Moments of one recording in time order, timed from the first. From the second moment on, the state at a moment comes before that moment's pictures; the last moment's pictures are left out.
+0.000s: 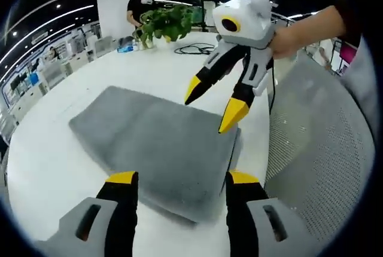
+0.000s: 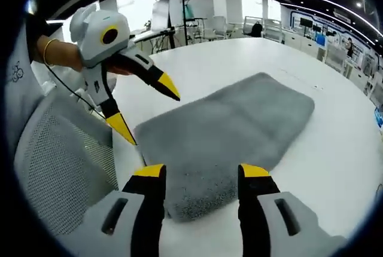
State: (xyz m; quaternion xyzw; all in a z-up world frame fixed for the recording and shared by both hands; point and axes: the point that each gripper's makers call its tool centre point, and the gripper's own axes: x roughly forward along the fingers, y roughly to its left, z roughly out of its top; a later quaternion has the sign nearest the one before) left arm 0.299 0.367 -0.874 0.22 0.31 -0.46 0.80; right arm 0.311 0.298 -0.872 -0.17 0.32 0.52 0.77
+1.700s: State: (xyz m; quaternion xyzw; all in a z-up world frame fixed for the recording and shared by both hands) left arm 0.294 0.350 -0.915 0.36 0.34 -0.50 0.71; right arm 0.296 0.297 -0.919 -0.33 0.30 0.55 0.71
